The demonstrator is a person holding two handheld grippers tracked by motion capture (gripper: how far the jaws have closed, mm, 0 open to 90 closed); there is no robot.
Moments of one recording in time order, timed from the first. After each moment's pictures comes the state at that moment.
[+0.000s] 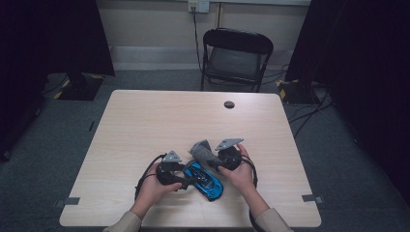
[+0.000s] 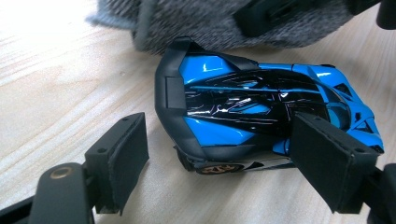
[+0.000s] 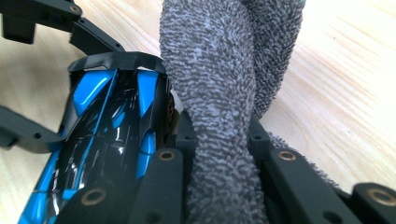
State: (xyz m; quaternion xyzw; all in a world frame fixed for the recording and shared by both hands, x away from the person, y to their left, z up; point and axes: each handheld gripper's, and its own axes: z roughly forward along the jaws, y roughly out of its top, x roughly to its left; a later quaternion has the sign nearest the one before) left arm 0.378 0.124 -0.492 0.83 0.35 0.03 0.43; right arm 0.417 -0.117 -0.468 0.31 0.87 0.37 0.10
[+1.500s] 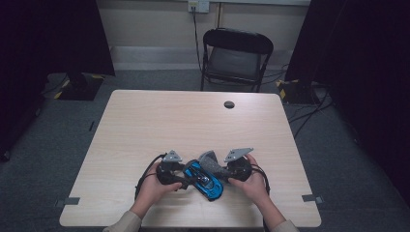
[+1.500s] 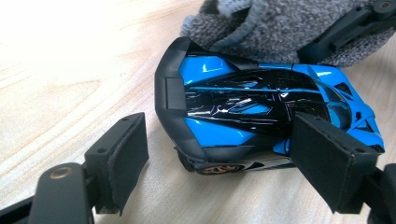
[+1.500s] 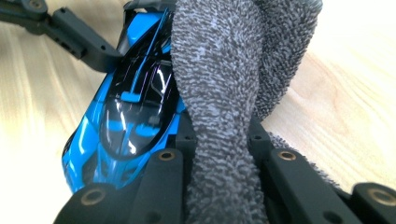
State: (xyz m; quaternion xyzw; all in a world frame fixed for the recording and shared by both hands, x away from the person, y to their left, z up) left arm 0.379 0.124 -0.491 0.83 0.35 0.03 0.42; right arm 0.388 -0.147 -0.472 0.26 0.89 0.38 0.06
